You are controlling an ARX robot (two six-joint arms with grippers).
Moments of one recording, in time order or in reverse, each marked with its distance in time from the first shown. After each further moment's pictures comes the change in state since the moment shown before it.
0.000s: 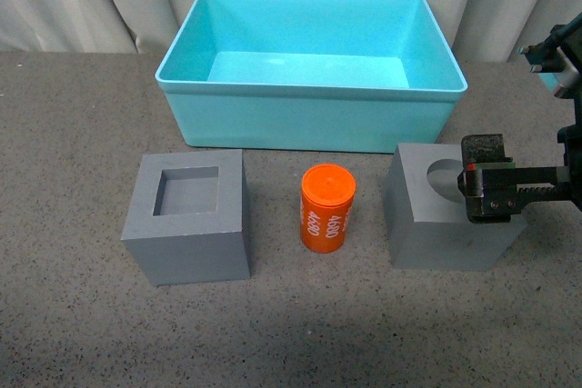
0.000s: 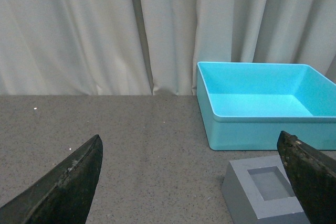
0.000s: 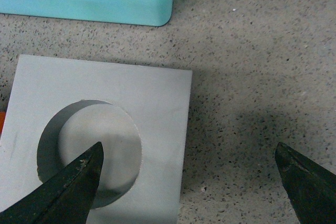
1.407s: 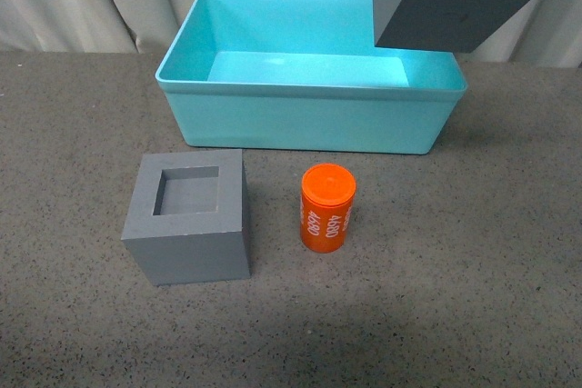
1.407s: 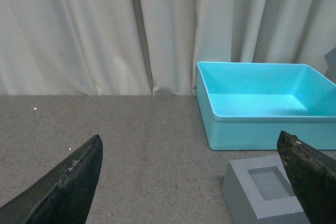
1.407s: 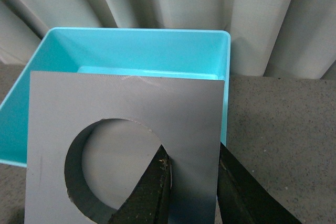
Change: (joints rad) left arm 0.000 0.000 0.000 0.000 0.000 0.000; right arm 0.017 -0.082 0.337 -0.018 -0.053 0.036
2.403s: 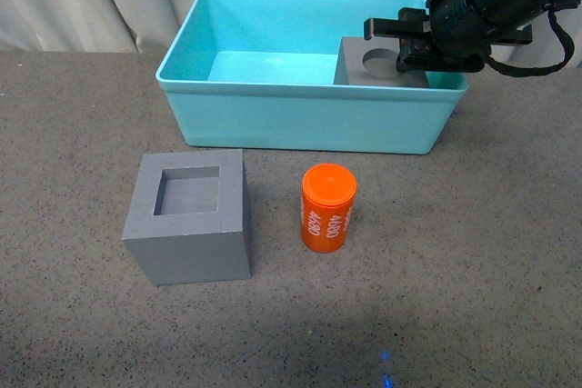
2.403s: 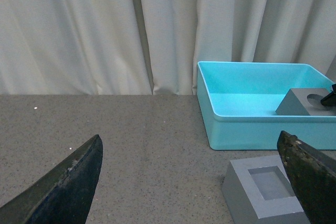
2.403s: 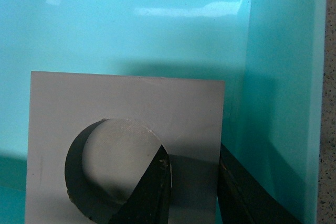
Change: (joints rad) left arm 0.000 0.000 0.000 0.000 0.000 0.000; right arm -0.014 0.575 0.504 -0.293 -0.038 -0.003
